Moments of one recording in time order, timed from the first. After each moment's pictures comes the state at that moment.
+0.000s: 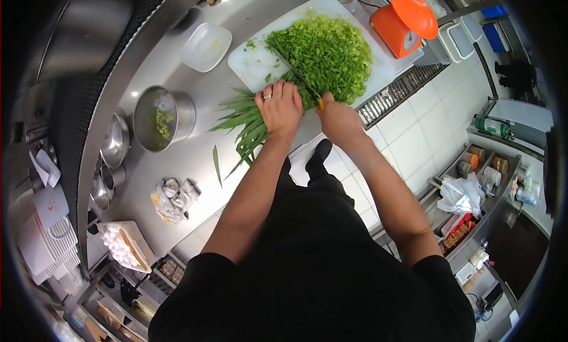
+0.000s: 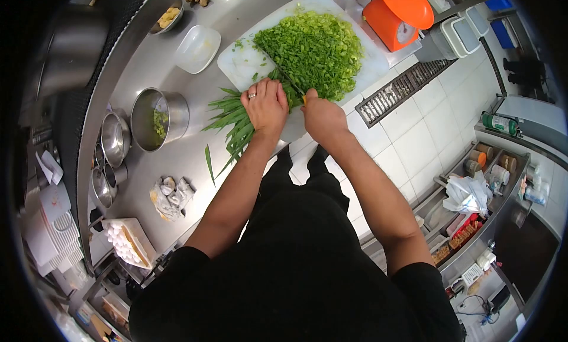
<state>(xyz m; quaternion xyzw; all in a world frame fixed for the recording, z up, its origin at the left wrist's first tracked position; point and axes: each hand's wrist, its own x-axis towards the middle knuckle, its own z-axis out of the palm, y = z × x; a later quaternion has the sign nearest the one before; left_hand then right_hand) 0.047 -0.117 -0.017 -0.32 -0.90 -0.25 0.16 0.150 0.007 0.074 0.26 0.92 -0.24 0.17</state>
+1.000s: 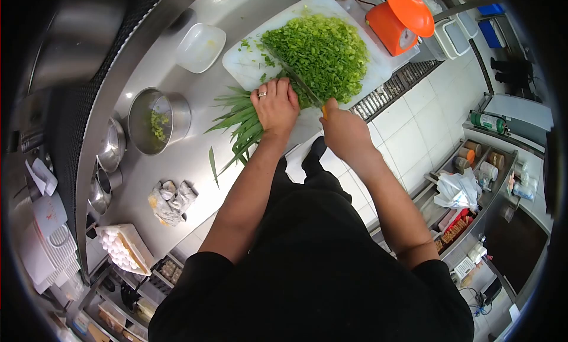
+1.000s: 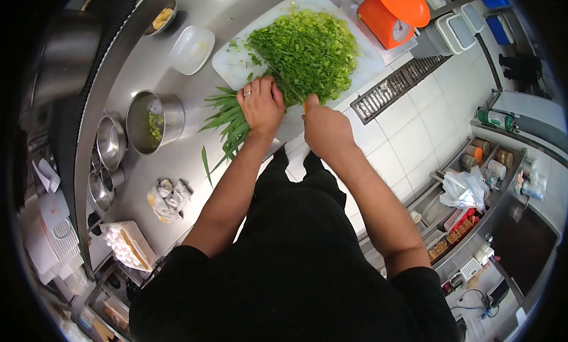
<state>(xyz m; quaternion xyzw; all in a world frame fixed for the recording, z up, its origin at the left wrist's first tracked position) 0.042 -0.115 -0.015 -0.32 -0.90 -0.25 0.14 0.168 -0.002 0.126 0.25 0.92 -0.23 0.18</state>
